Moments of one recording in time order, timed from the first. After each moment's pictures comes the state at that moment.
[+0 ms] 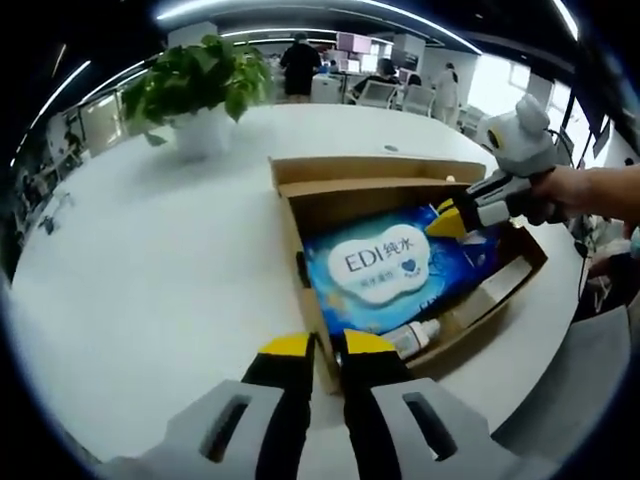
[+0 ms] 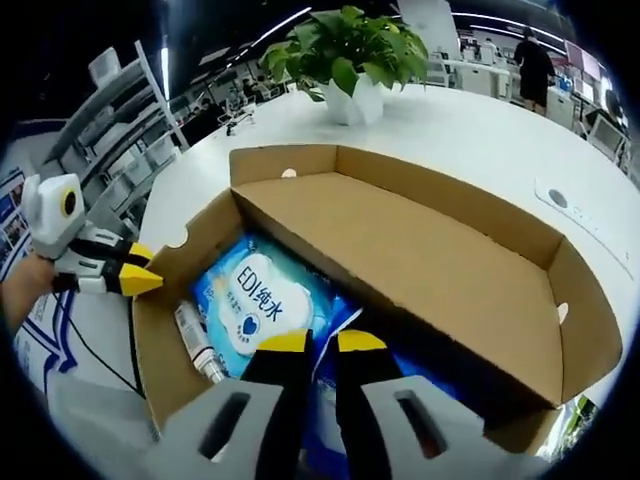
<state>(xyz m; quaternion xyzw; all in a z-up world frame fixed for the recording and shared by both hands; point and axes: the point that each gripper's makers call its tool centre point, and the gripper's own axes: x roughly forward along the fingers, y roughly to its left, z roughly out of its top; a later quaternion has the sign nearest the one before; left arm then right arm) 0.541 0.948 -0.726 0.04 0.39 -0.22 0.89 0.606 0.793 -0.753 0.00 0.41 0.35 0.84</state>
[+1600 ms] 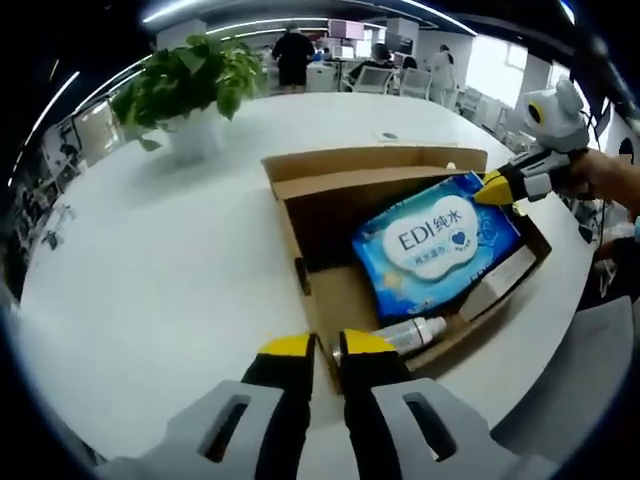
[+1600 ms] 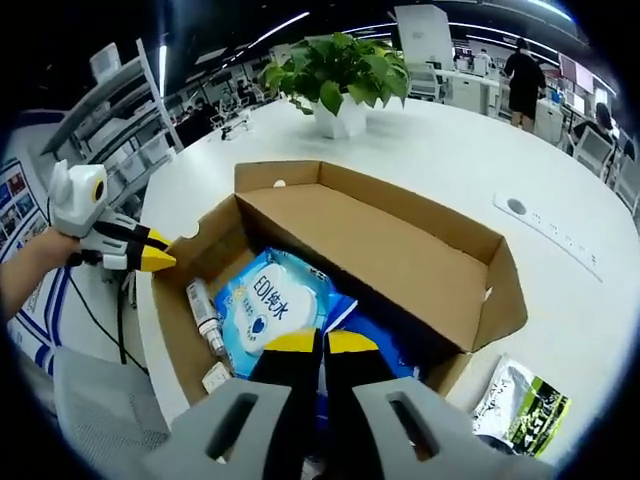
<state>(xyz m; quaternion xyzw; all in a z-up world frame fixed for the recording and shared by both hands) 0.545 0.947 -0.716 0.07 0.41 -0.22 0.88 0.585 0.740 -0.719 -0.03 0.40 0.33 0.86</state>
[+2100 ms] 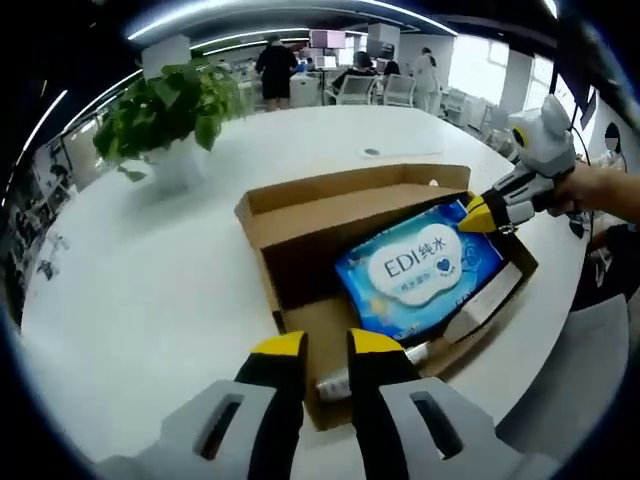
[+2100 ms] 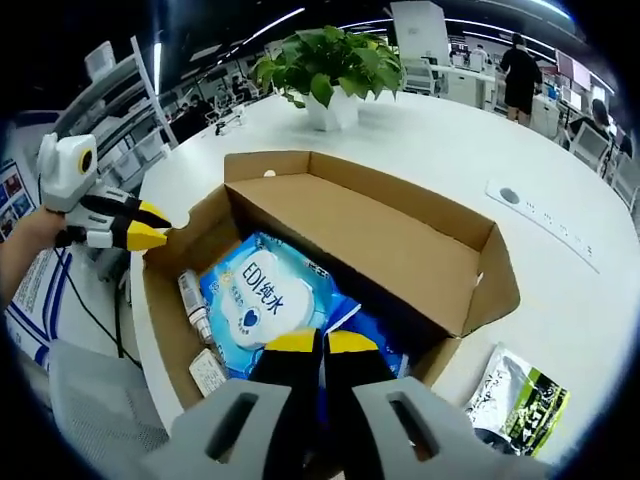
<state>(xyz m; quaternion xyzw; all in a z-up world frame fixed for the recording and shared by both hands) 0.560 0.917 -0.700 0.09 0.39 -0.26 0.88 0.585 0.730 -0.728 -0.03 0.41 0.32 0.86</state>
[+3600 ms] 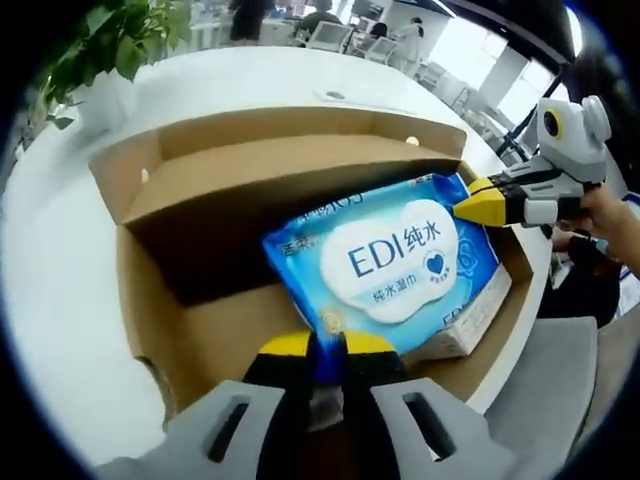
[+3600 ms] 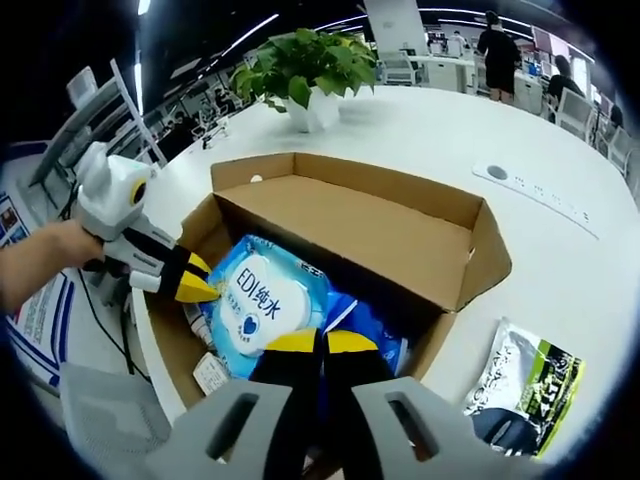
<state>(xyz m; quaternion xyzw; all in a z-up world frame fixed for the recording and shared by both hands) 0.566 0.859 -0.764 0.03 0.51 -0.32 0.80 0.581 0.722 -0.731 0.02 0.42 0.29 0.86</state>
